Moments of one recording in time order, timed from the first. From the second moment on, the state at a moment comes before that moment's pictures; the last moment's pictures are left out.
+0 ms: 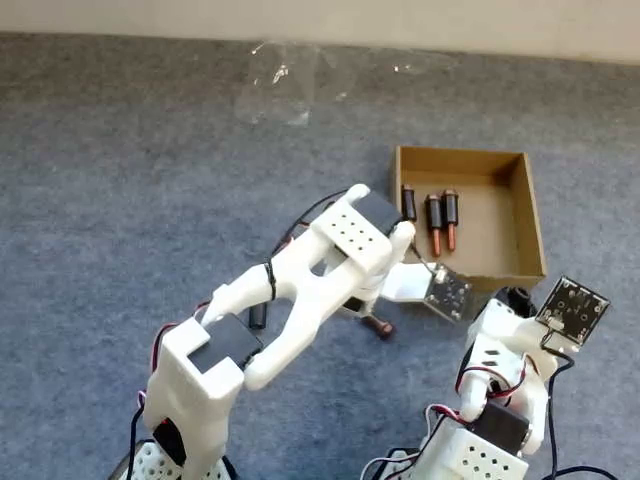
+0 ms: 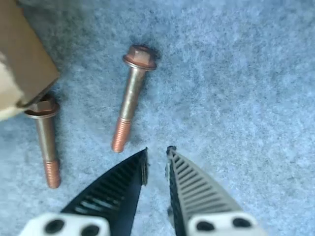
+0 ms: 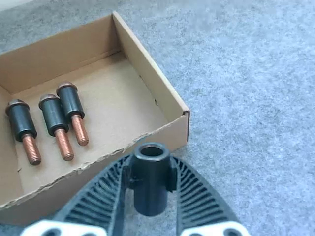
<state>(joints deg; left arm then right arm) 39.6 22.7 -10.7 92.8 -63.6 23.9 -105.1 93.5 48.6 -2.2</state>
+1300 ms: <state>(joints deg) 43.9 31.4 -12.4 80.0 -63.7 24.3 -105.1 93.6 48.0 -2.3</state>
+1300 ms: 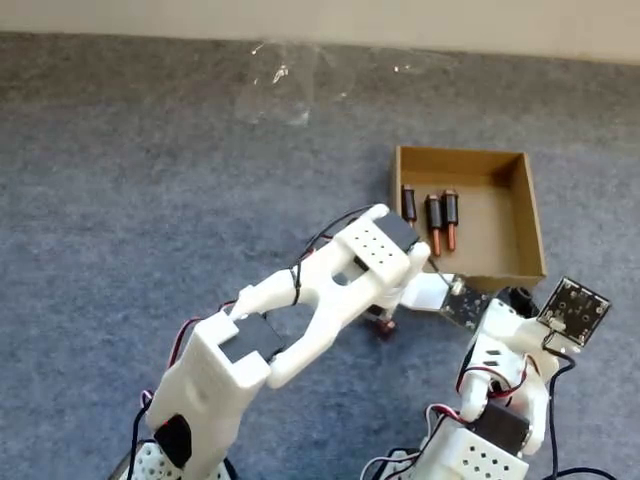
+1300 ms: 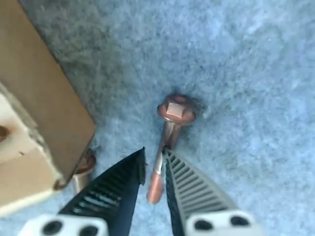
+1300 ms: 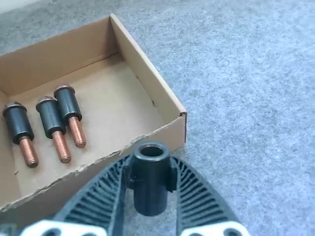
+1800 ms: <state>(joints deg) 45.8 31.5 -12.8 83.4 -60.8 24.3 -105.1 93.6 48.0 -2.2</state>
